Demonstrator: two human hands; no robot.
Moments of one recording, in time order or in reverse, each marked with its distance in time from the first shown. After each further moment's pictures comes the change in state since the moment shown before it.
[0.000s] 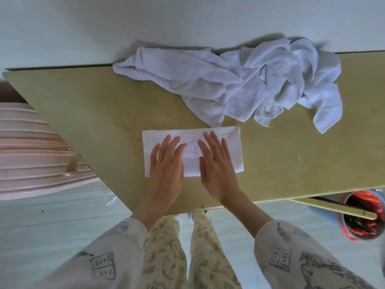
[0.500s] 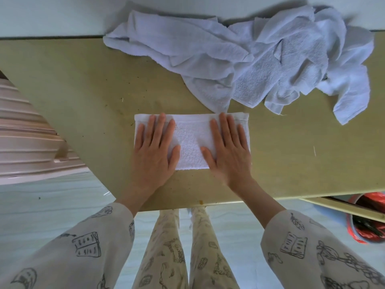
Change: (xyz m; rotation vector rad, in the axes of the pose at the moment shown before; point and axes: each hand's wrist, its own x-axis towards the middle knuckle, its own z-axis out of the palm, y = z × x) left_hand 0.000 -0.039 0.031 0.258 -0.130 -0.007; right_hand -0.004 0.050 0.022 -0.344 -0.091 0.030
